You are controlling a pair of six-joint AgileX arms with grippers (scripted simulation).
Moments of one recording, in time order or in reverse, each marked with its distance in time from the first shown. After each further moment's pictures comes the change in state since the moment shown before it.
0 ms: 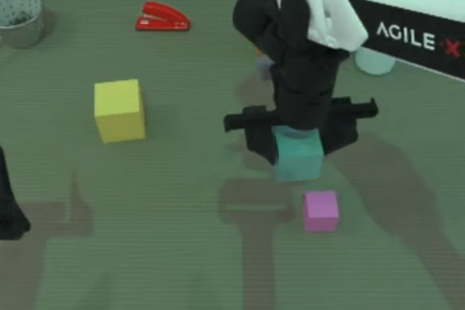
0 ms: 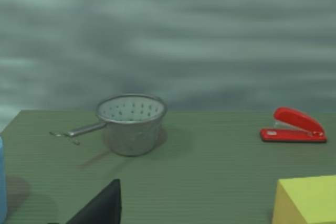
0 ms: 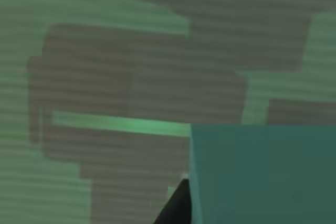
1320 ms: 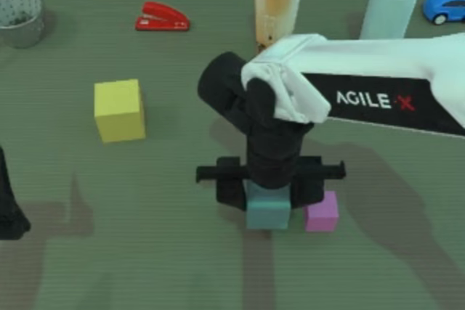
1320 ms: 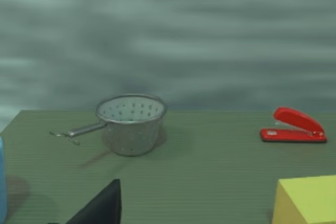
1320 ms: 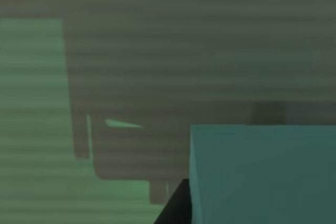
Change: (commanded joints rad) left arm 0.000 0.000 0.000 0.000 0.000 0.000; right arm 0.121 0.021 -0.209 0.251 0.007 0.218
